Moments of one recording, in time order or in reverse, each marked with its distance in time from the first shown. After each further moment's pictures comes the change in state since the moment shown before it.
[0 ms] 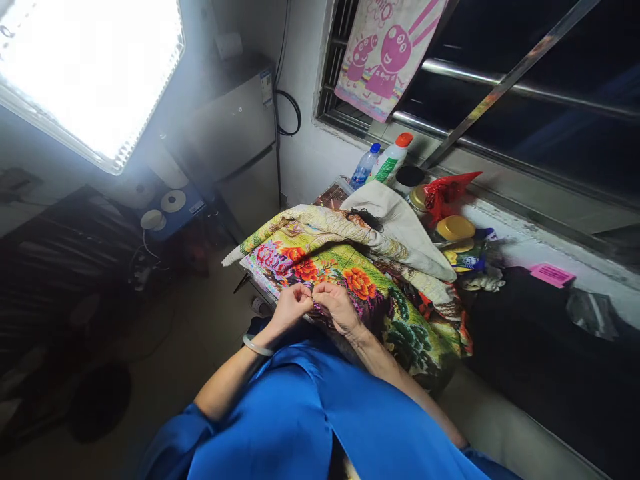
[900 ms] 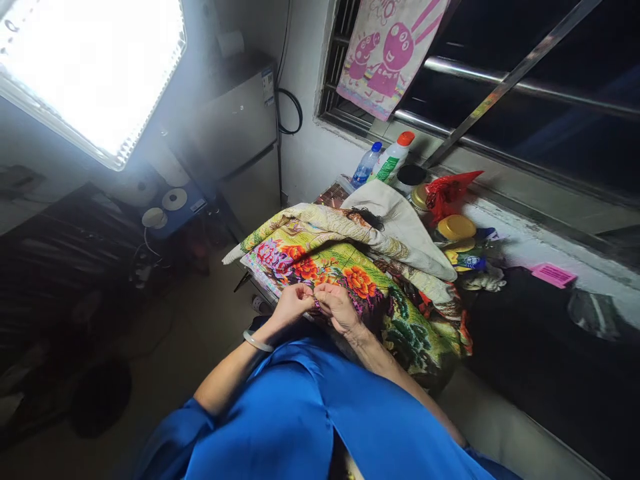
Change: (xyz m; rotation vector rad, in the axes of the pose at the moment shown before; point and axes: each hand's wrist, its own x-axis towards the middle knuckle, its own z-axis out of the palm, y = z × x) left_hand 0.003 0.000 0.001 -0.035 -0.054 -0.061; right_hand 0.002 0.011 -0.004 0.129 0.004 0.073
